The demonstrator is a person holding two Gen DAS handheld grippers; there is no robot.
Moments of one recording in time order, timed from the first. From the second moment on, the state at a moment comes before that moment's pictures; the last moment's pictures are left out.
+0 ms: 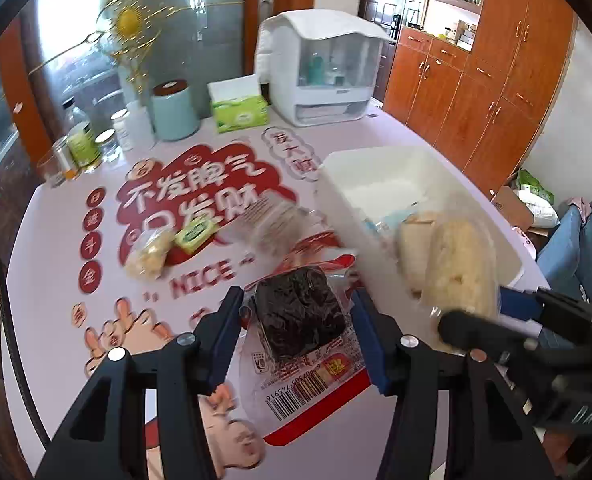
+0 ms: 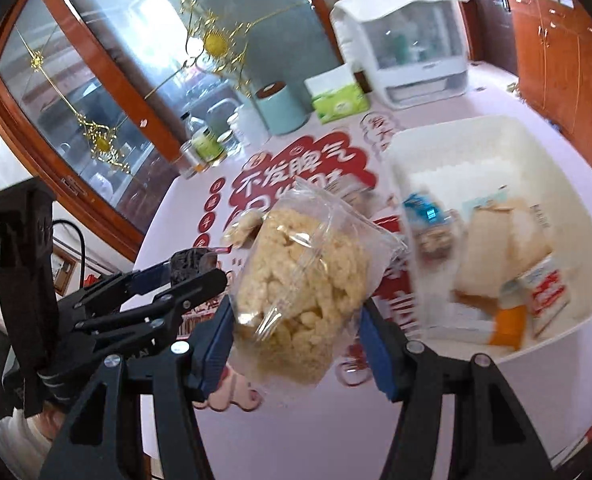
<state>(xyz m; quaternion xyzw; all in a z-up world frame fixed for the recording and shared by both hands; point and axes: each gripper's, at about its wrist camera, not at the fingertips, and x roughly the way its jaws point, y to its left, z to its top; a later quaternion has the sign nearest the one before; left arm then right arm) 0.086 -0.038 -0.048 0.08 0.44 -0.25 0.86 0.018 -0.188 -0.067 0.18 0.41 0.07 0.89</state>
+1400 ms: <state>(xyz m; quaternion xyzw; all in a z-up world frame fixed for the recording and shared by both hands) 0.173 -0.256 -0.078 0.22 0.47 -0.16 0.84 0.095 -0.351 -0.086 0.02 0.43 -0.08 0.90</state>
